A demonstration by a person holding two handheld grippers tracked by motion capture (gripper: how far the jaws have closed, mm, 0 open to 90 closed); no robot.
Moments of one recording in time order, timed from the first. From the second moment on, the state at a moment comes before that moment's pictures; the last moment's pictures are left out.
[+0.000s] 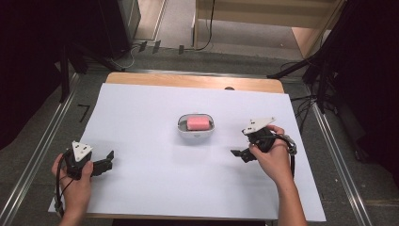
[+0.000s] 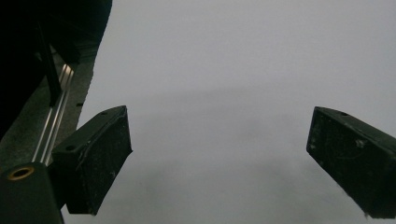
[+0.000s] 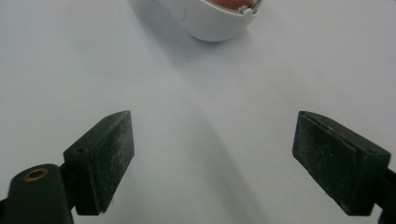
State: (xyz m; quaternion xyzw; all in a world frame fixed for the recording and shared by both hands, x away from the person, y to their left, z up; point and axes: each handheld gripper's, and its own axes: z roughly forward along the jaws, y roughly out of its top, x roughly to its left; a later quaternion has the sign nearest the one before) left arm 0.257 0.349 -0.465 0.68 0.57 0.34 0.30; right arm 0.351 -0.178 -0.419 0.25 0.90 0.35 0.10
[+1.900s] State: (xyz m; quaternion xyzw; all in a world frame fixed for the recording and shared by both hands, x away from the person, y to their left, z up) left arm 0.256 0.347 -0.465 0.69 0.56 0.35 0.30; right arm 0.240 -0.329 -0.482 0.40 0.78 0.45 0.15
